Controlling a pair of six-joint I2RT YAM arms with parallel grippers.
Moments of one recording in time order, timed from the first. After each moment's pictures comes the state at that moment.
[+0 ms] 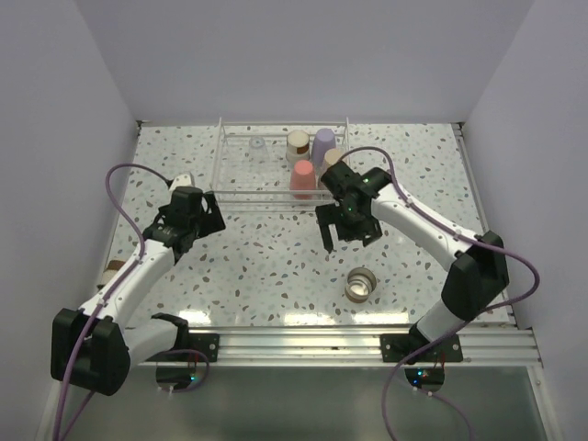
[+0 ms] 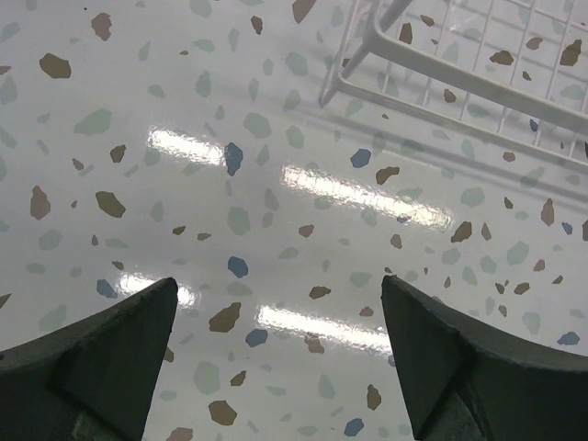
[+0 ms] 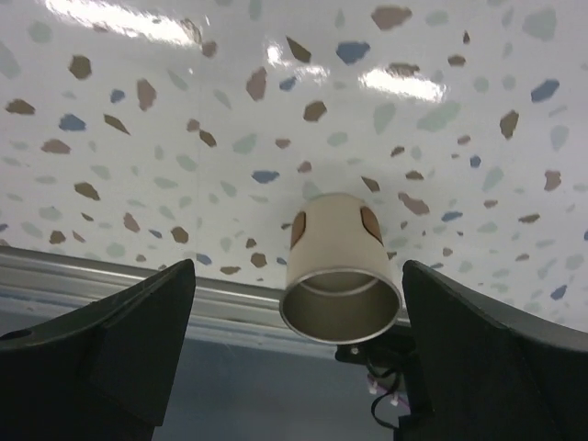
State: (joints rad) left arm -0.25 1.11 0.73 -0.42 -0.31 -0.49; right arm 0.66 1.66 1.47 -1.16 0.07 0.45
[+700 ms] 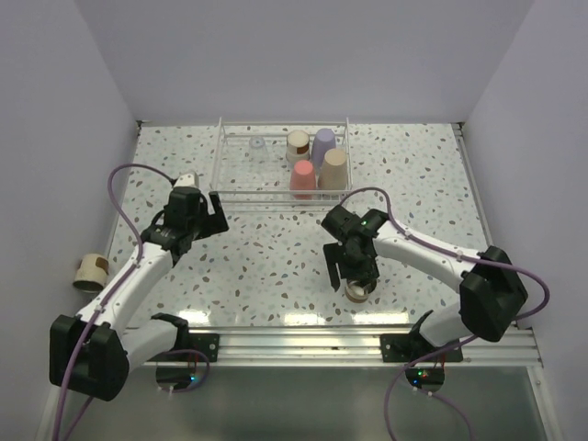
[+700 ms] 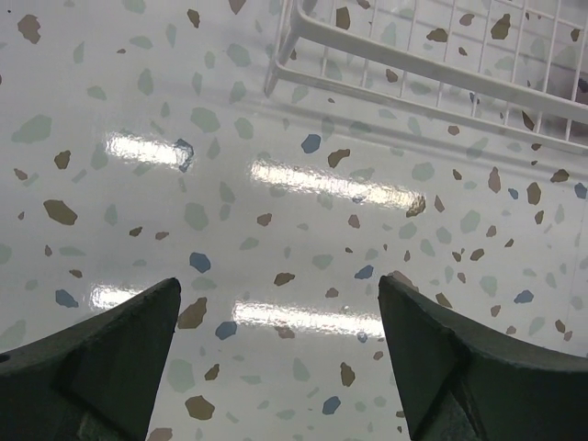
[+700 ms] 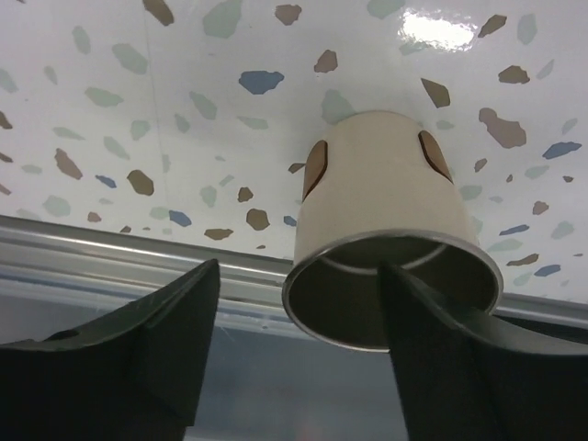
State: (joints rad) left arm -0.25 1.09 0.73 -0.41 -0.18 -0.46; right arm 0.79 1.46 1.05 -1.04 0.01 0.62
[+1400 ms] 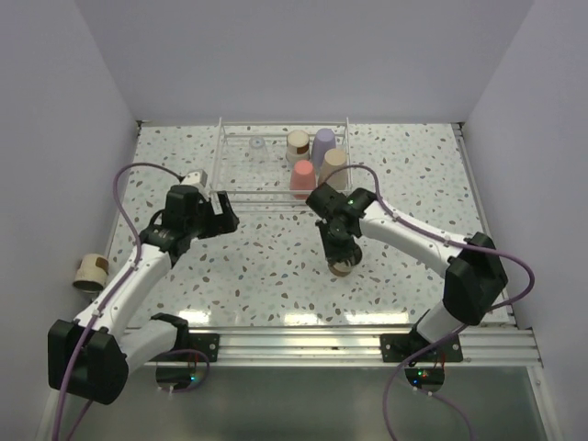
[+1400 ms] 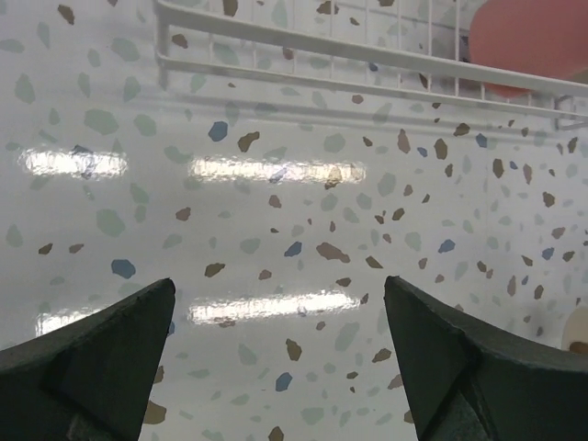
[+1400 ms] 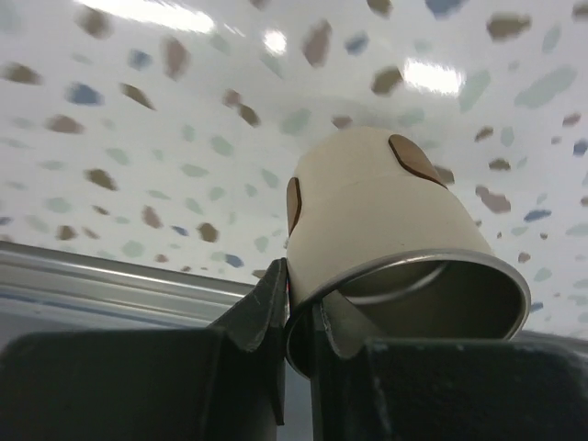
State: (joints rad) left arm -0.25 1.05 0.73 -0.39 0.00 -0.44; right arm 0.79 1.58 1.20 -1.03 0.06 0.60
